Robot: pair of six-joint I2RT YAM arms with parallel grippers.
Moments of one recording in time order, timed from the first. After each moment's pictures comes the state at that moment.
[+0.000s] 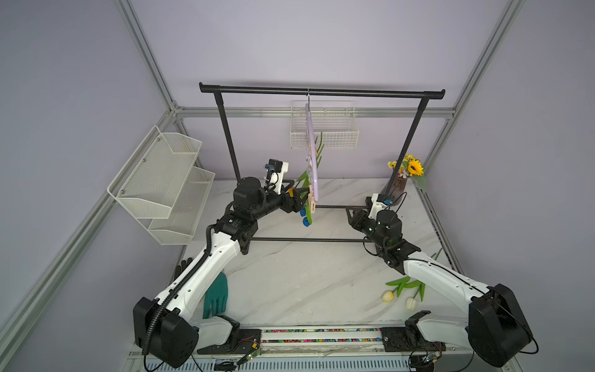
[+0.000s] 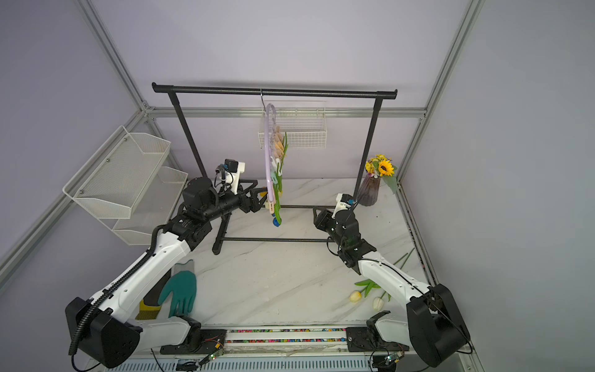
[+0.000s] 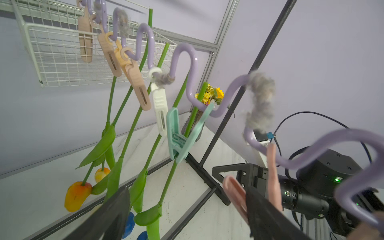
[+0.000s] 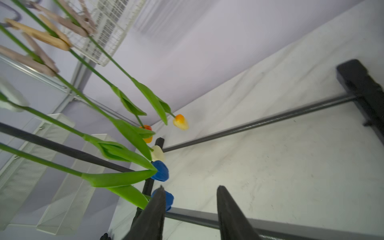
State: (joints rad) left arm -0.39 1.27 1.19 -0.05 0.40 -0.25; right arm 0.43 1.24 0.73 0.20 0.07 0.79
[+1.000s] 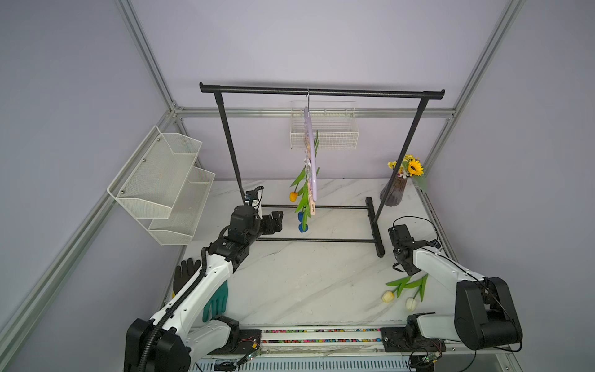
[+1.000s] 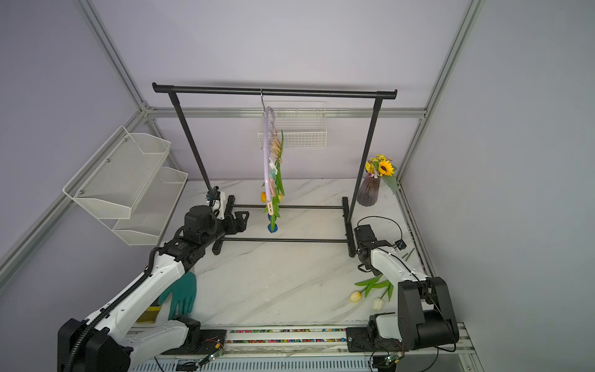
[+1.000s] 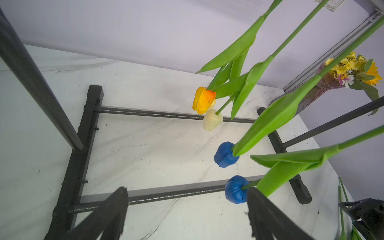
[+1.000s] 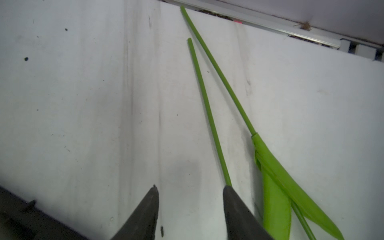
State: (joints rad) left arm -0.32 1.12 0.88 -0.20 0.02 -0.39; right arm 0.09 1.36 0.69 -0.65 0.61 1.29
